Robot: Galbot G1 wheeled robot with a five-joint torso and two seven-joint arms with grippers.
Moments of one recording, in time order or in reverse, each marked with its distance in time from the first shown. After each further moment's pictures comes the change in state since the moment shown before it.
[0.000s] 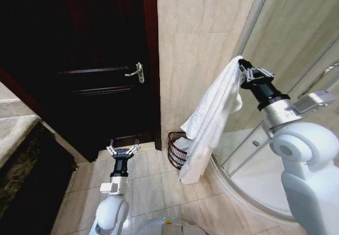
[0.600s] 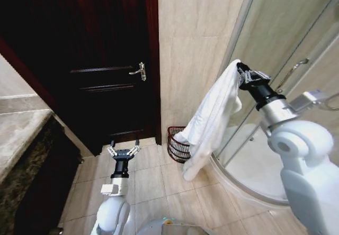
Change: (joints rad) left arm 0.015 -0.023 0.010 0.000 0.019 -0.015 0.000; right arm 0.085 0.007 -0.059 -0.145 0.040 0.032 -0.022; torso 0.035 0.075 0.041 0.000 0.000
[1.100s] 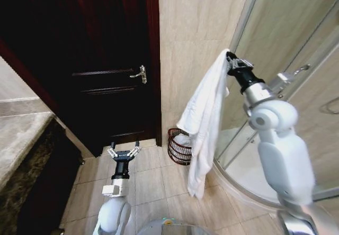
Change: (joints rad) left arm -0.007 -0.021 -0.013 0.017 0.006 0.003 0.000; right arm 0.262 0.146 -0.182 -0.203 -0.040 0.041 0.033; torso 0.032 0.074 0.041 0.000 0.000
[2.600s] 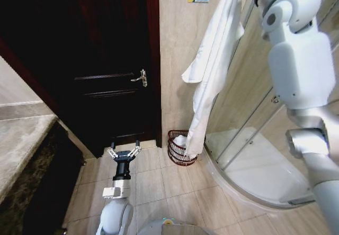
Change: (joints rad) left arm 0.027 -0.034 0.017 -0.023 -0.005 -0.045 0.013; right arm 0.908 -0.028 -0.393 -0.723 -0.044 -0.009 -0.072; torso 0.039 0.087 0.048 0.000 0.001
